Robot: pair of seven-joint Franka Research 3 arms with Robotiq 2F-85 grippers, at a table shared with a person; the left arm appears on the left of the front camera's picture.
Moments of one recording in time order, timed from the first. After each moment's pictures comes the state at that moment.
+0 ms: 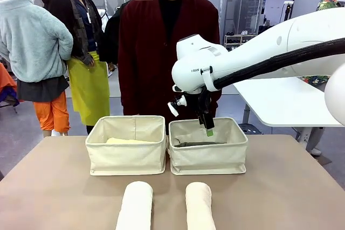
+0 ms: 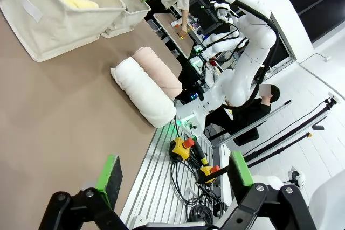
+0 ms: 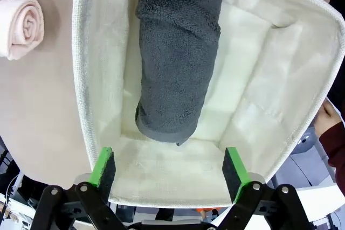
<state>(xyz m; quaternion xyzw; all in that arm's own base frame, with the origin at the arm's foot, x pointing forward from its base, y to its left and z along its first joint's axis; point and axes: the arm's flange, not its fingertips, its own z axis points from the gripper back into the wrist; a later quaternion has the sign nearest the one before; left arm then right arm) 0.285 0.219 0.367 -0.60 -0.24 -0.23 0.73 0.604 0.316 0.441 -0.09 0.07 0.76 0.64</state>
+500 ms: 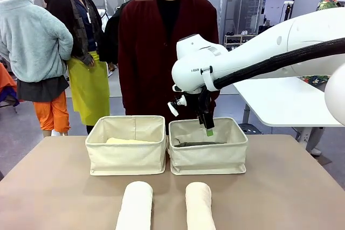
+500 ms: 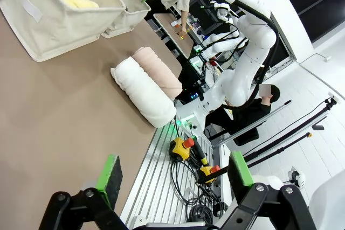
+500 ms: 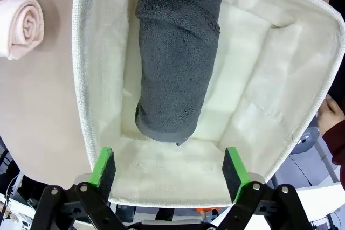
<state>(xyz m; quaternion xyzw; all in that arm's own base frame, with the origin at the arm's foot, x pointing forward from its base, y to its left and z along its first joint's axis) 0.285 0.219 0.367 -0.60 -0.24 -0.23 0.73 0.604 0.316 0.441 -0.09 0.07 0.76 0.64</state>
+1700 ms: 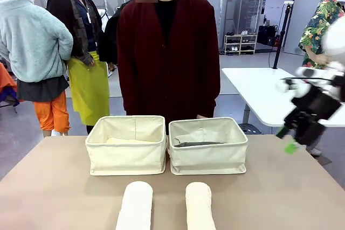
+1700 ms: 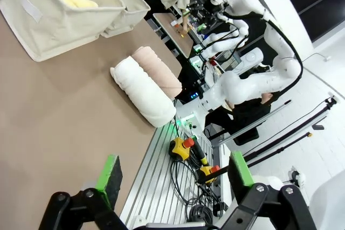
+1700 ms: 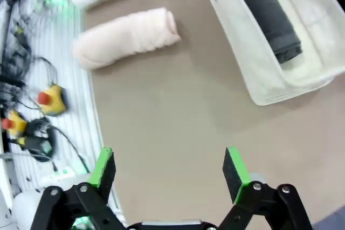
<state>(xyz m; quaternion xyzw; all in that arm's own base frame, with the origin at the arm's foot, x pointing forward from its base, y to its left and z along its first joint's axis) 0.285 0.219 0.367 -0.60 -0.24 -0.23 0.73 0.385 -0.011 0.492 0.26 -0.18 0.55 0.77</state>
